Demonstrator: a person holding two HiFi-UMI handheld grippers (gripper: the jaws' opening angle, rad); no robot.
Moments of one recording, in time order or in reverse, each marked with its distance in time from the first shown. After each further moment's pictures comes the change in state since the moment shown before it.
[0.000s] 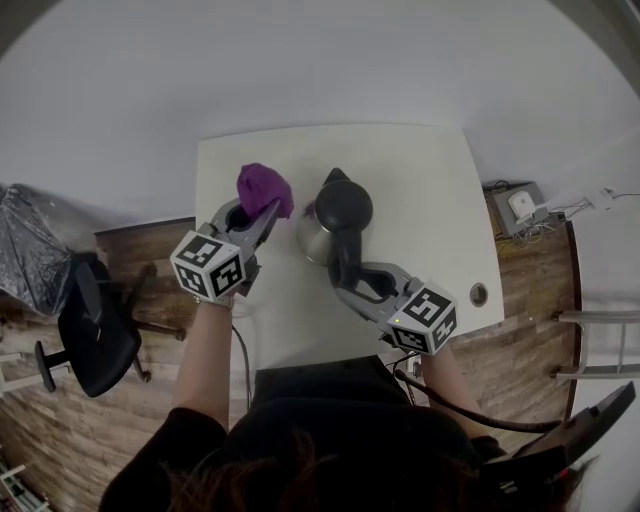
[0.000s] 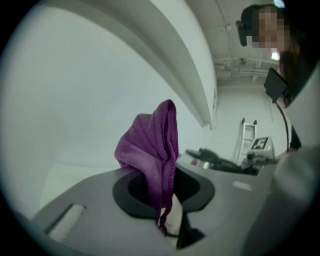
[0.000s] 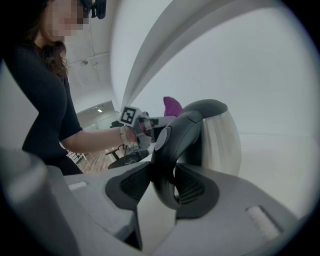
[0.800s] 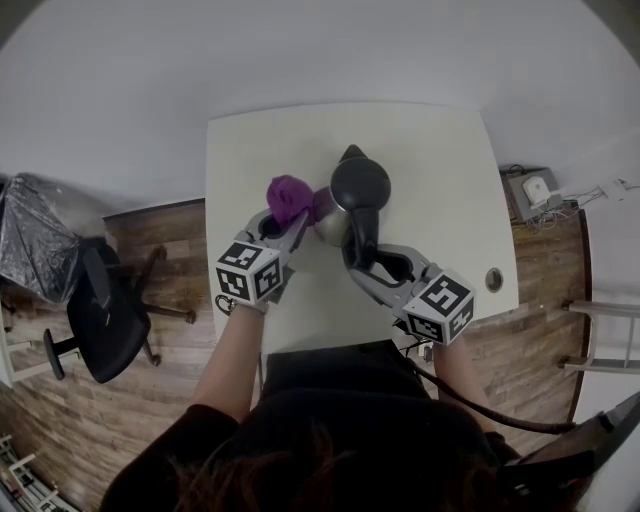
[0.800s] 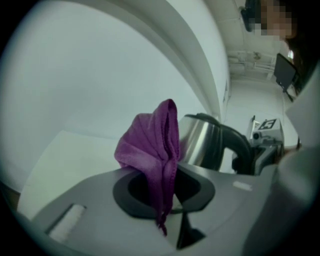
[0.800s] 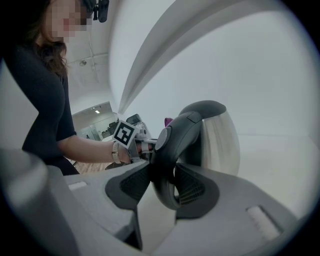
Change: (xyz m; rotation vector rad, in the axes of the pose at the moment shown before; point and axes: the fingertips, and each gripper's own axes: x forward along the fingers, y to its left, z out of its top) left arm 0.006 -0.018 -0.078 -0.106 0.127 0.082; right arm 0.001 -0.003 0.004 0.005 -0.018 -0.033
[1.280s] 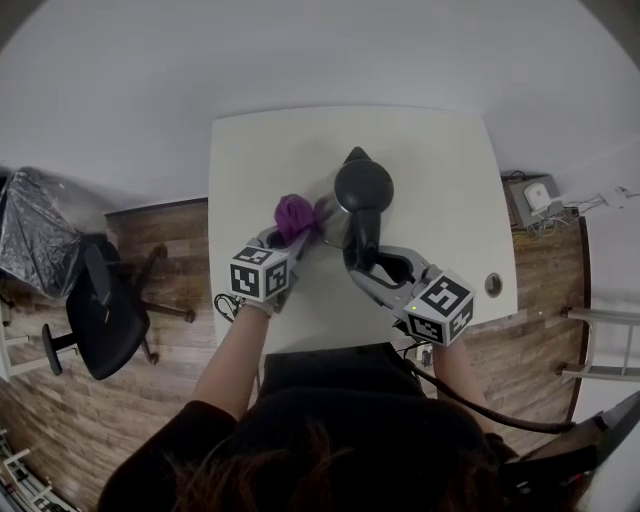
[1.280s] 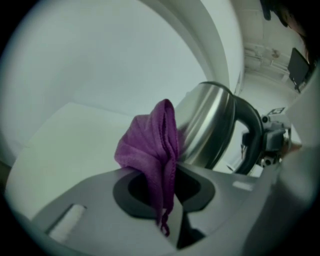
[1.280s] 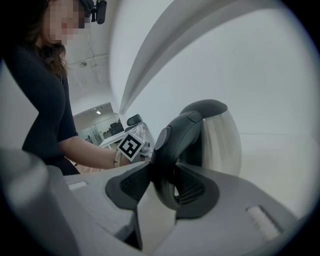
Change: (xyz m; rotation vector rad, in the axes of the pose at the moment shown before) left arm 0.008 0.010 -0.065 -0.106 0.168 0.031; right arm 0.001 -0.001 -0.002 0.014 0.000 0.009
